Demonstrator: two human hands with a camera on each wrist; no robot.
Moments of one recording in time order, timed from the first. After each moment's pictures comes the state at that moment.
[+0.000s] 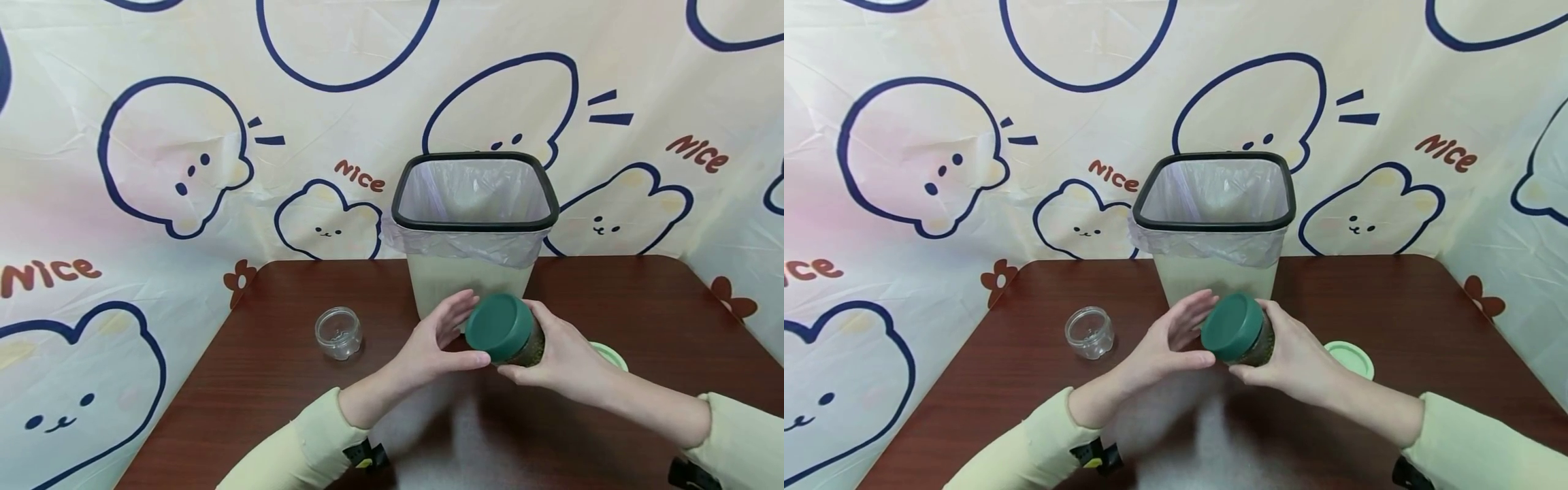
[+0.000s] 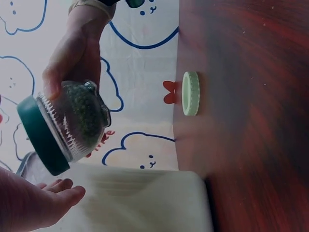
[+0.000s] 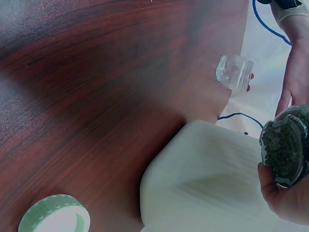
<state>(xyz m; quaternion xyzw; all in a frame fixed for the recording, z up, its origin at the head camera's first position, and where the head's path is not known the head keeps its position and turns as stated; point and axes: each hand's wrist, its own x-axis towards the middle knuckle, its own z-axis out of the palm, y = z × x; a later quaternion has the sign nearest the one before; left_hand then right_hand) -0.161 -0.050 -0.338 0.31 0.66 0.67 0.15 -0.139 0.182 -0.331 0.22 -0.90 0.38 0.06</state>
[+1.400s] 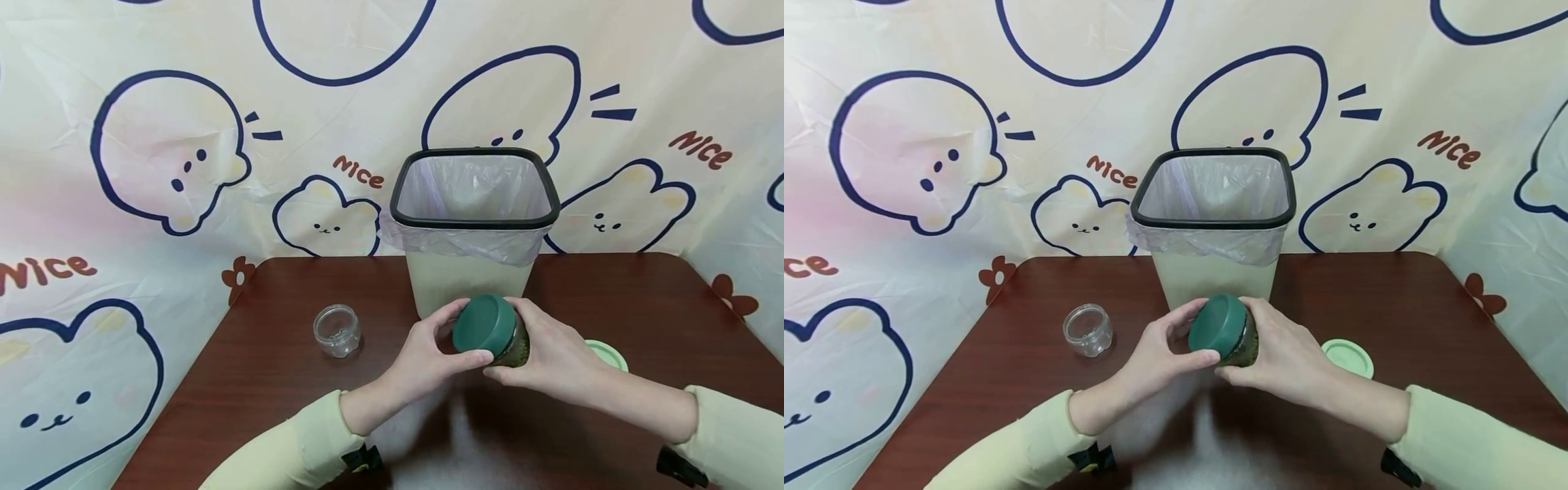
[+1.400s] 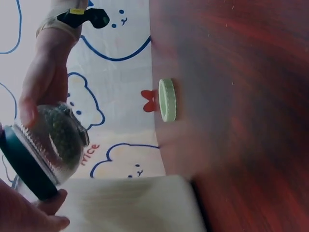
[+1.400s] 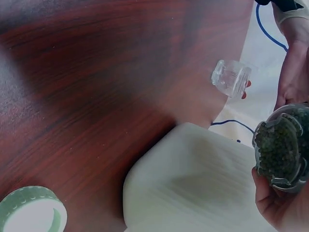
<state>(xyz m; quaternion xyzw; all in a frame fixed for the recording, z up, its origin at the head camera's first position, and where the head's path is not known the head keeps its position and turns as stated) -0.152 -0.044 -0.344 0.24 0.75 0.61 0.06 -0.136 0.170 -0.324 0.22 -0.92 0.30 0.09</state>
